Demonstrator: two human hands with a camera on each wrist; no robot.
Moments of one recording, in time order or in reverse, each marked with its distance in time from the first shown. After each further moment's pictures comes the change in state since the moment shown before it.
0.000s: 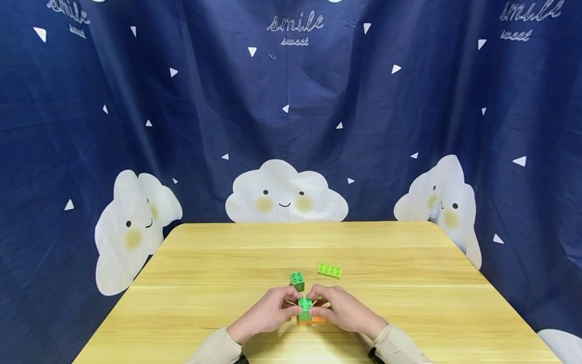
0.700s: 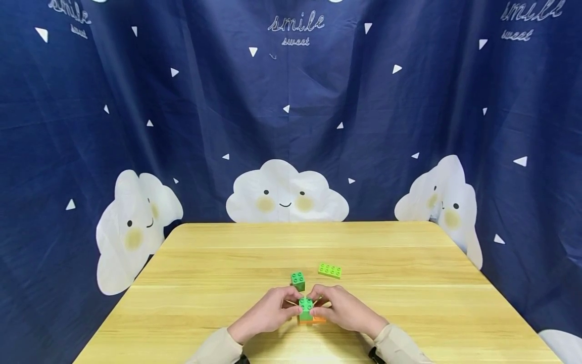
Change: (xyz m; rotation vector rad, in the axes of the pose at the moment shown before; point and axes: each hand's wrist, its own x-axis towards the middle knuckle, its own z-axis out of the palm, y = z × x) left_hand 0.001 -0.002 -0.001 -0.007 -0.004 -0.005; right_hand 0.001 0.002 0.000 0.025 -0.003 -0.008
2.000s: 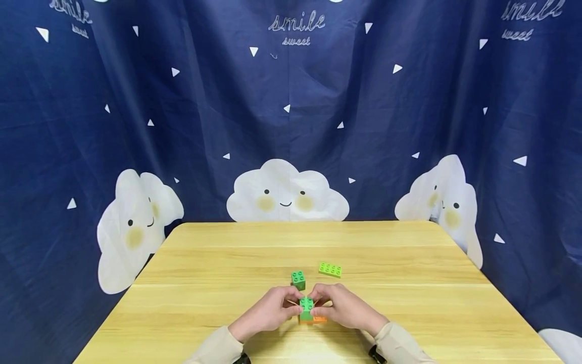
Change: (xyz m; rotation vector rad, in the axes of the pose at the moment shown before) left_hand 0.001 0.000 0.000 0.016 0.002 0.000; right_hand 0.001 -0.003 -0.002 0.010 -0.004 0.021
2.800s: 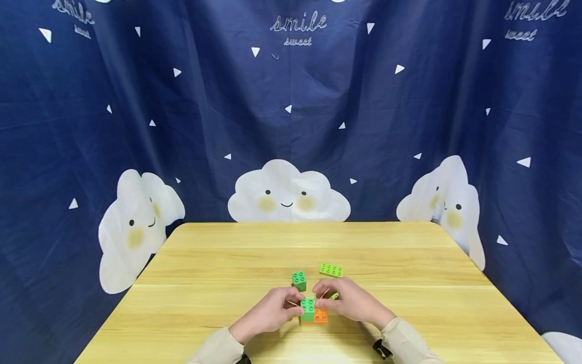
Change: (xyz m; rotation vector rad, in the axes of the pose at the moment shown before) left_hand 0.000 0.002 0.000 0.008 0.021 -0.004; right_hand 0.000 0.005 -0.017 -0.077 0.045 0.017
